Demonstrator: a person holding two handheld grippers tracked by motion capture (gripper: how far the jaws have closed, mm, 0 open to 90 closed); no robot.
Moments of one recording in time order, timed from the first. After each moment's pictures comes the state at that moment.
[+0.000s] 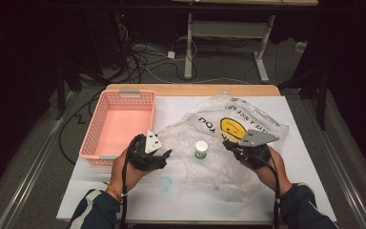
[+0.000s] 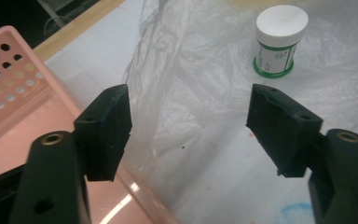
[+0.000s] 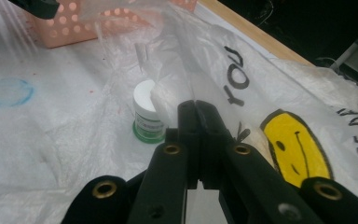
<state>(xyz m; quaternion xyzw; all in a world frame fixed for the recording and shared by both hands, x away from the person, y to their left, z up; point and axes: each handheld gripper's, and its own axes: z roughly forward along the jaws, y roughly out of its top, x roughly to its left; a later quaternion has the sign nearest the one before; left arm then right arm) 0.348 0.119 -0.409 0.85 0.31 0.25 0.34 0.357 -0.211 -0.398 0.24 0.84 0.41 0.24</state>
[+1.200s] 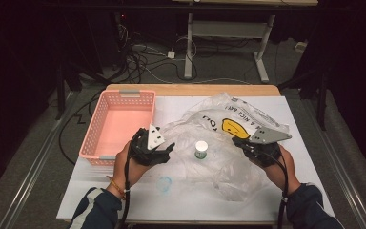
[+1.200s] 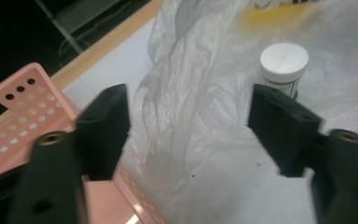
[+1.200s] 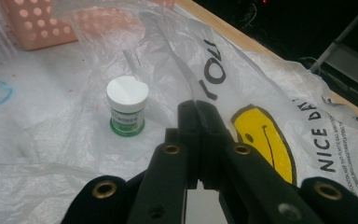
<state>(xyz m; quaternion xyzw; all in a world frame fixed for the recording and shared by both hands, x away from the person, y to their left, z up) 0.354 0.110 -0.398 0.84 0.30 0.27 0.35 0.359 -0.234 -0.391 0.26 0.83 0.42 0.26</state>
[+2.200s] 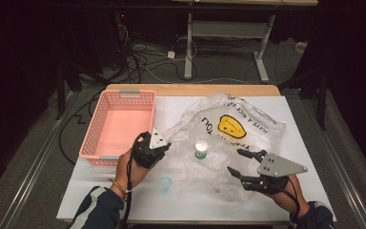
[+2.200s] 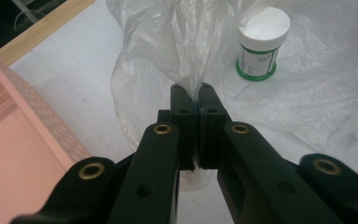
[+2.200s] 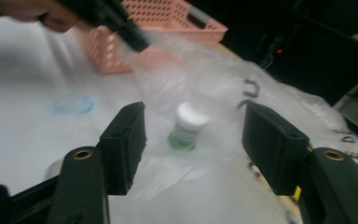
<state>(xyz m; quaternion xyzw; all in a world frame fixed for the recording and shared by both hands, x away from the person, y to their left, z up) 0.355 0.113 -0.411 0.86 0.29 0.22 0.34 0.286 -0.231 -0.390 0.18 0.82 0.48 0.26</state>
